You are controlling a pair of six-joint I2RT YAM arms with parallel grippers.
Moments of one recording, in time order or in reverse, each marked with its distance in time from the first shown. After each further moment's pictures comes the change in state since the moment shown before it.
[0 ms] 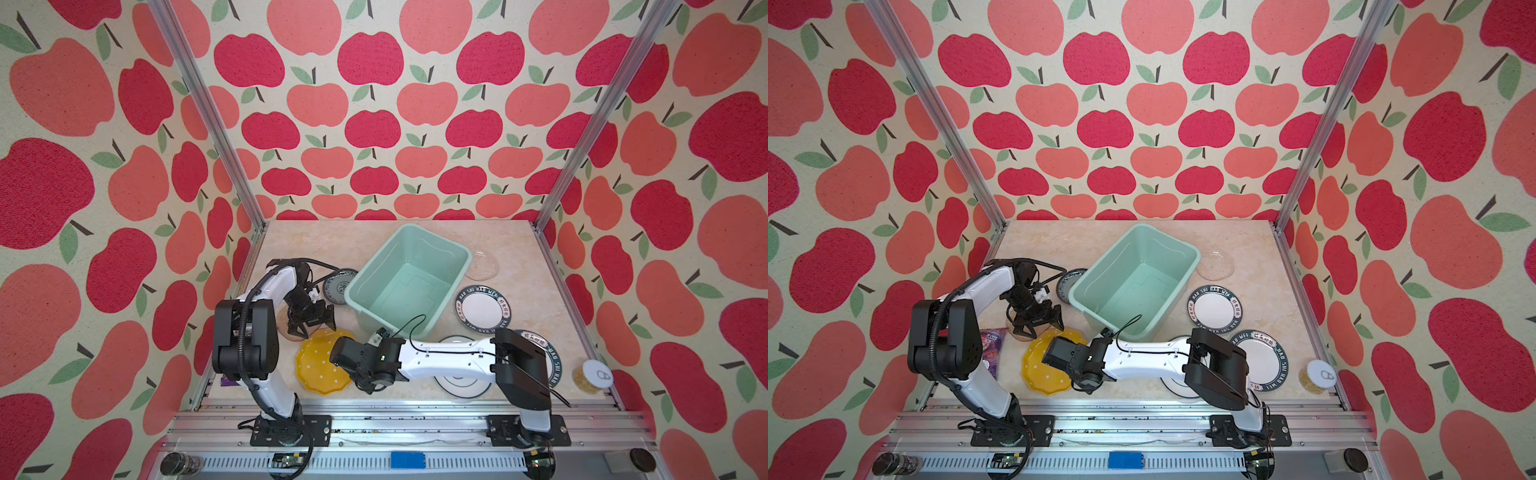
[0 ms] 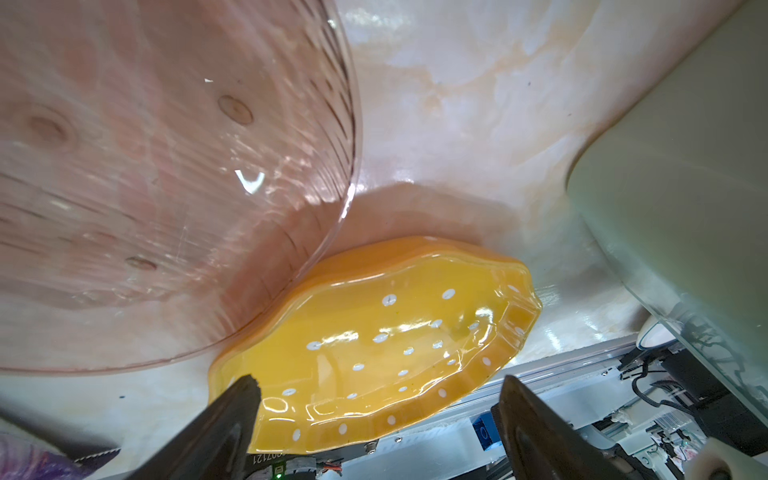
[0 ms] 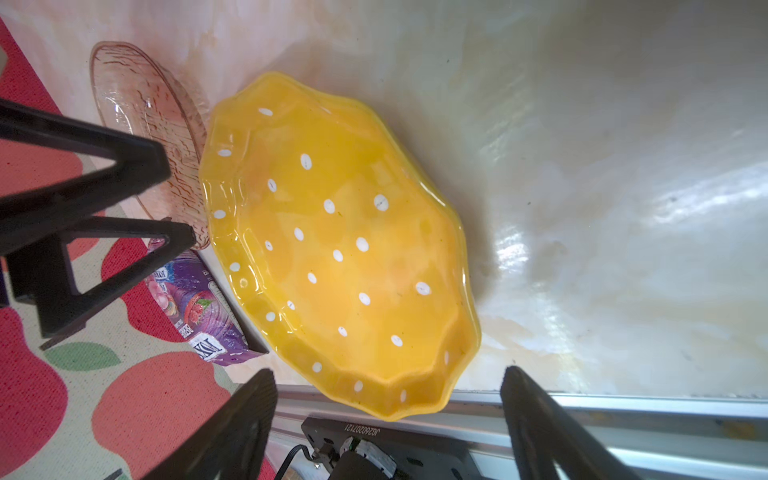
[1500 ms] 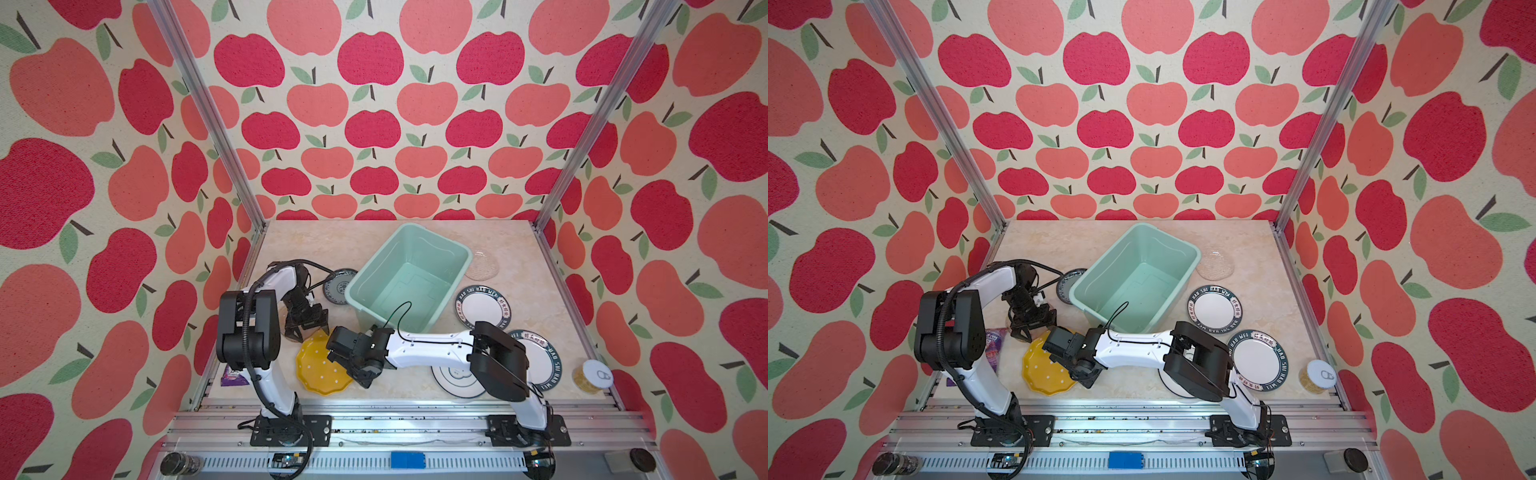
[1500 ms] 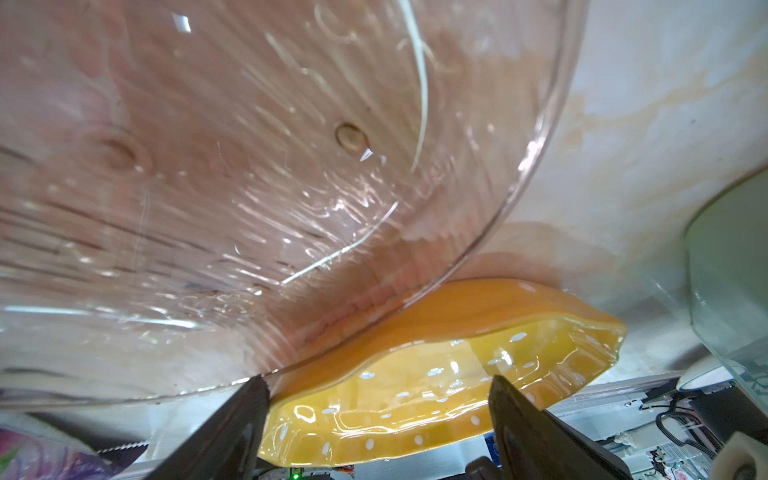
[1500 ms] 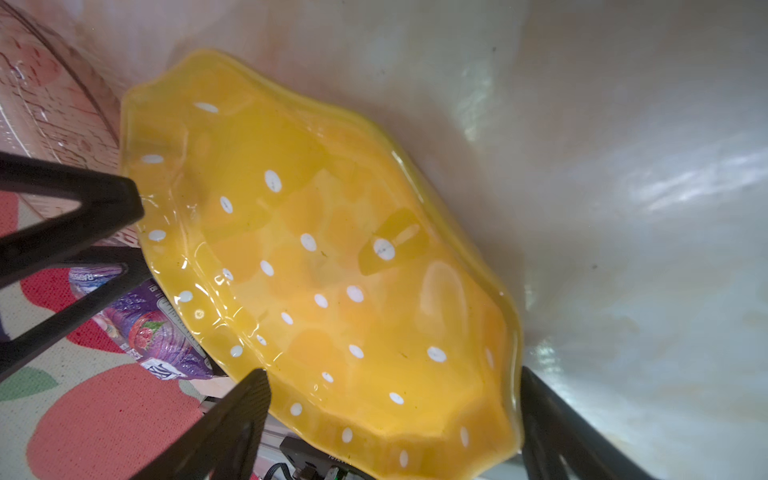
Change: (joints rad) left arm 0.026 0.080 -0.009 0.023 -0.067 -0.034; right arm -0.062 0.126 0.088 0.002 -0.141 -0.093
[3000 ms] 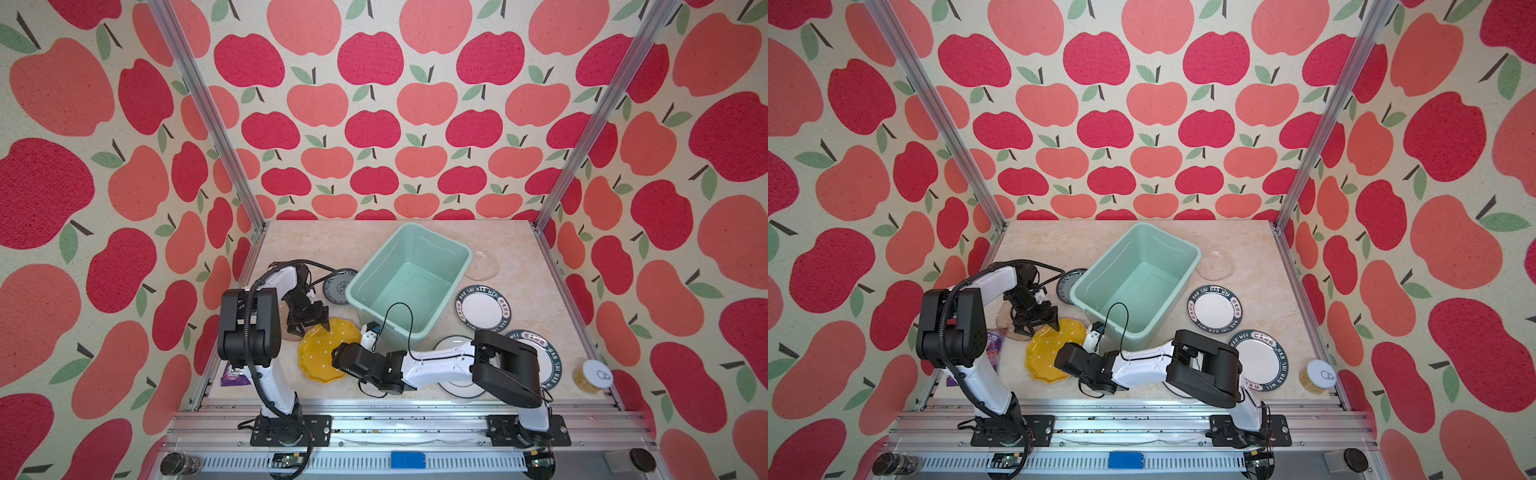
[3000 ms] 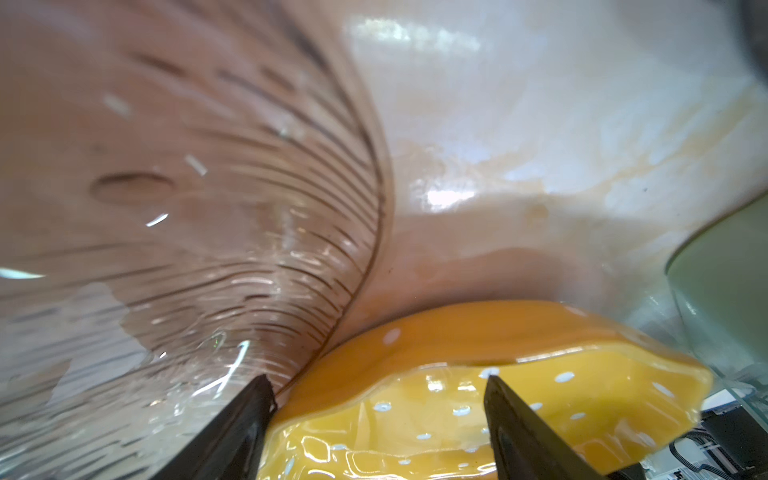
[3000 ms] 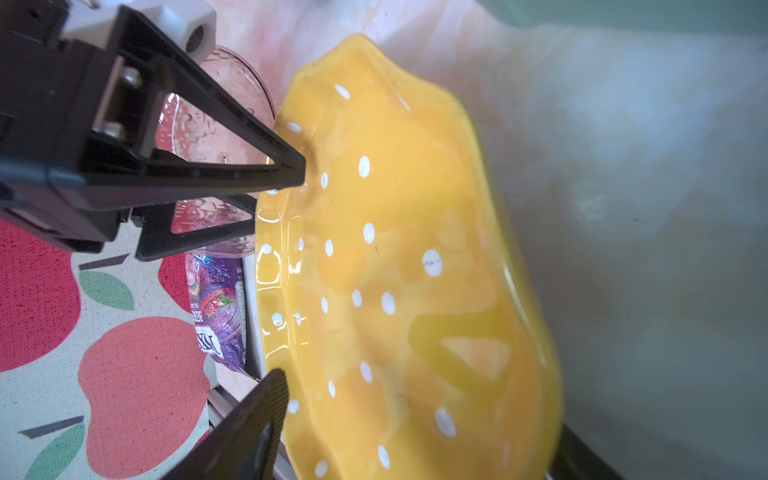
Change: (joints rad) left arm -0.002 0.024 0.000 0.082 0.013 0.020; right arm 0.055 -0.083 -0.349 0.622 0.314 -0.299
